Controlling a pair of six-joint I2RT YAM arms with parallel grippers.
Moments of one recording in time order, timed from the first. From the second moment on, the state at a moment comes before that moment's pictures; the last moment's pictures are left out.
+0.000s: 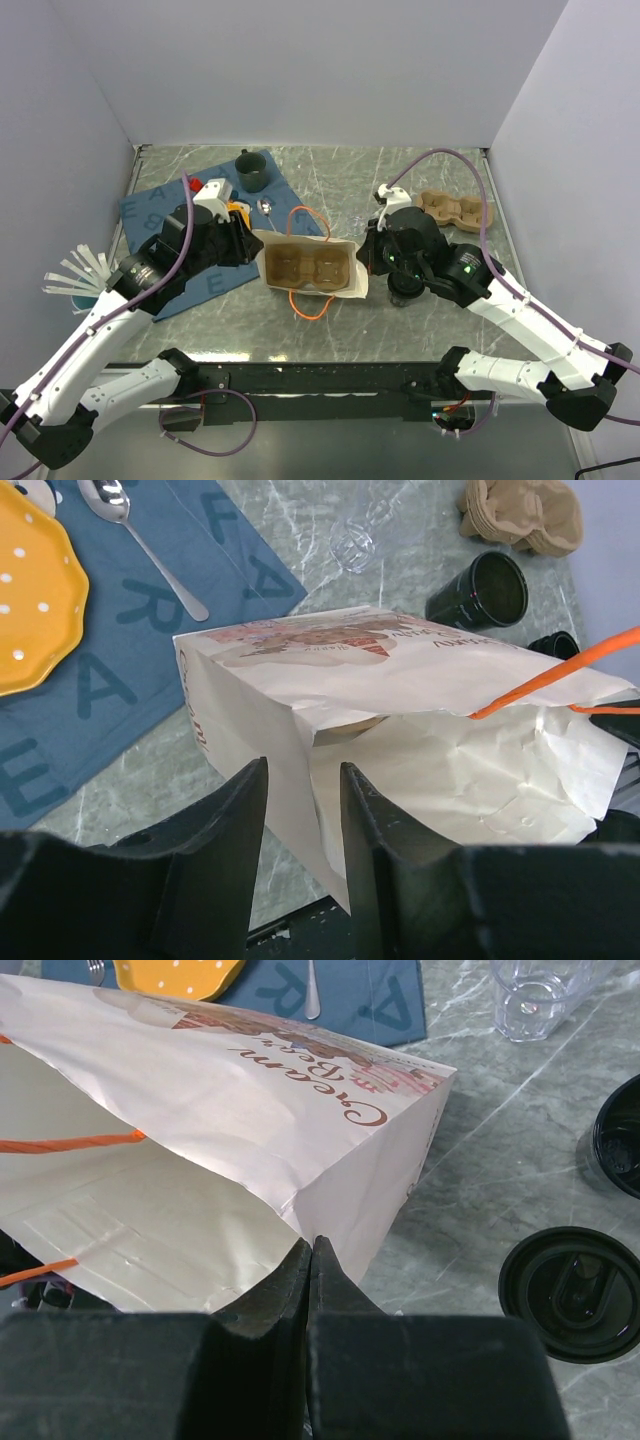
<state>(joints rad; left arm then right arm) -0.62 0.90 1.09 -0.69 -0.06 -0.55 0.85 1.03 1.17 -0.75 0.17 0.49</state>
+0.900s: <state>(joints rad) -0.62 0.76 0.97 -0.60 0.08 -0.49 0.84 0.96 1.37 -0.97 0.35 0.69</state>
